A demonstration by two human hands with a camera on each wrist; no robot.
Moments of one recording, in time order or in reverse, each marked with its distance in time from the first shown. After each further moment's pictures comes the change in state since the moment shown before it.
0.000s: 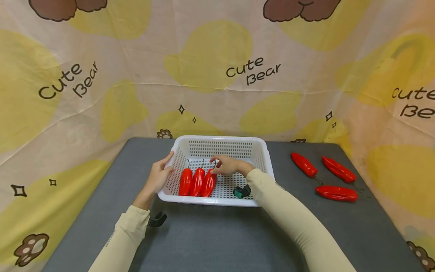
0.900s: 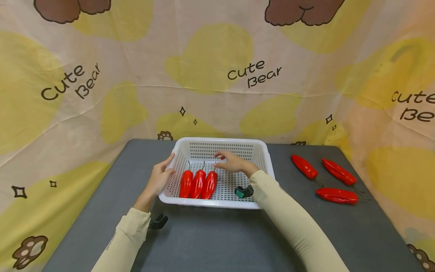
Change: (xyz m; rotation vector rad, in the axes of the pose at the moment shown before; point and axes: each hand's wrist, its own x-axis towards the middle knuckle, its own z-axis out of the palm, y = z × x) left_hand -0.001 0.001 0.001 -0.024 -0.001 -0.008; right_hand -0.007 0.000 -0.011 0.039 0.173 -0.003
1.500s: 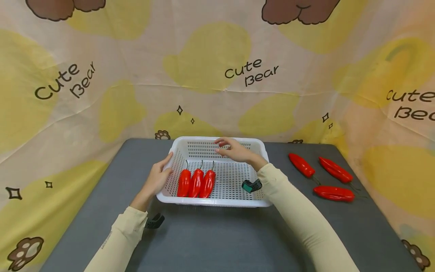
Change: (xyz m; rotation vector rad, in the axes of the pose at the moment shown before) left_hand 0.001 0.004 -0.001 0.086 -0.030 0.006; right_hand -0.015 -0.010 -0.038 0.198 0.057 -0.119
